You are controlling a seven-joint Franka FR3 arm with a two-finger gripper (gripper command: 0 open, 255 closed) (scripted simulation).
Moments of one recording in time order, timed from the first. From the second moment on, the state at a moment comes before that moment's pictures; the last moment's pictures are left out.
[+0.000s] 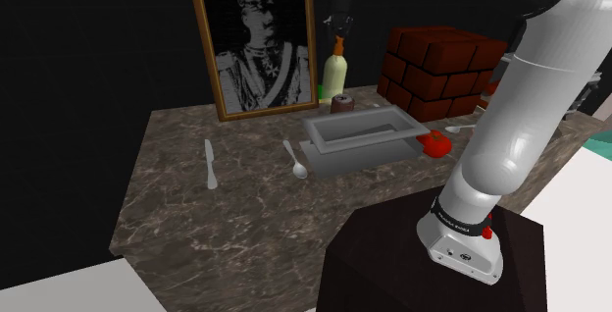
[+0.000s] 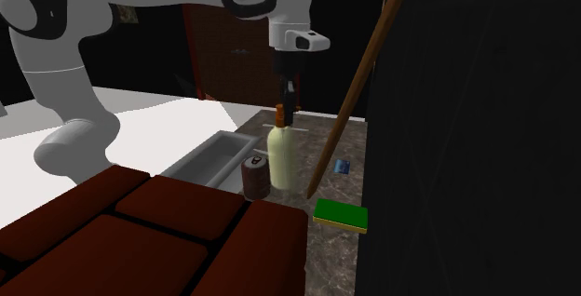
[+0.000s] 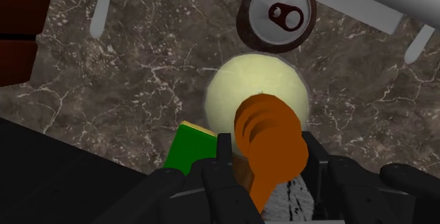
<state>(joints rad) -0.06 0.02 -0.26 -1.68 0.00 1.68 -0.17</state>
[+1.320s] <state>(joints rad) 0.14 -0.05 -0.05 -1.74 0.00 1.66 0.24</state>
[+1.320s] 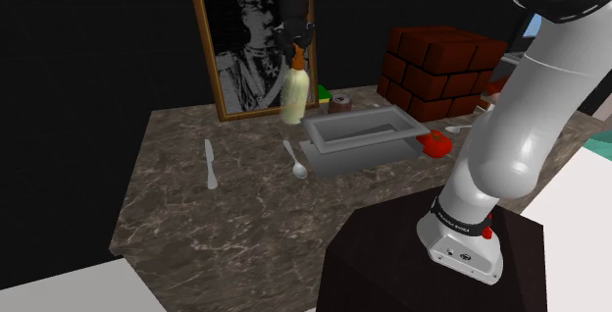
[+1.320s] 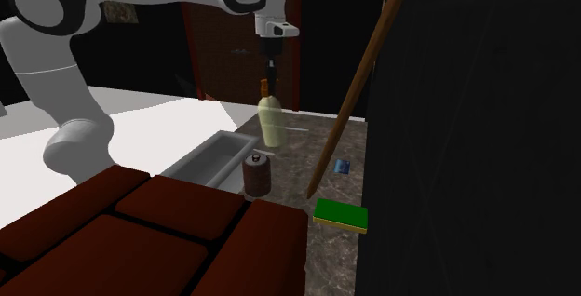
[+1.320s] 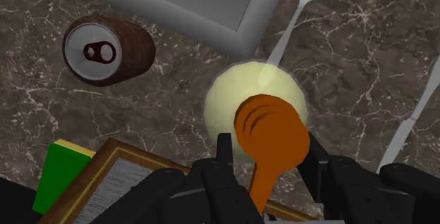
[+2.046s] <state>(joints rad) 0.26 0.05 0.08 -1.62 0.01 1.65 0.49</state>
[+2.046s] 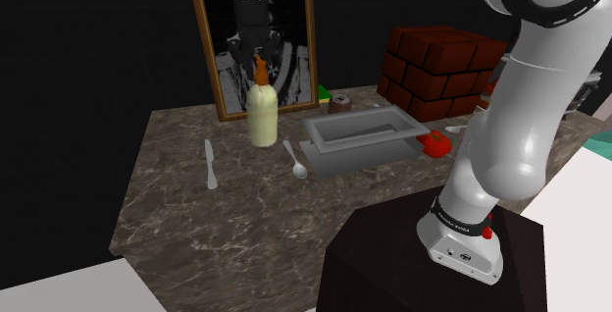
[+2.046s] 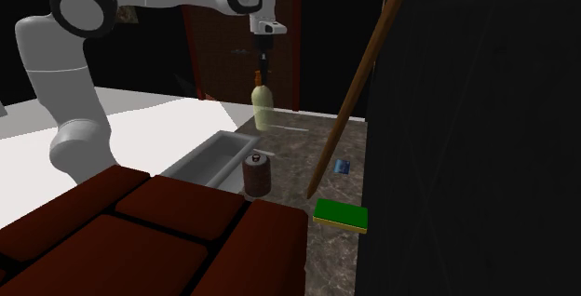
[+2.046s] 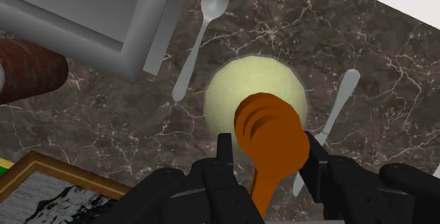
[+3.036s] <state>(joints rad) 0.49 0.43 0.20 -1.10 -0.06 1.51 0.81</state>
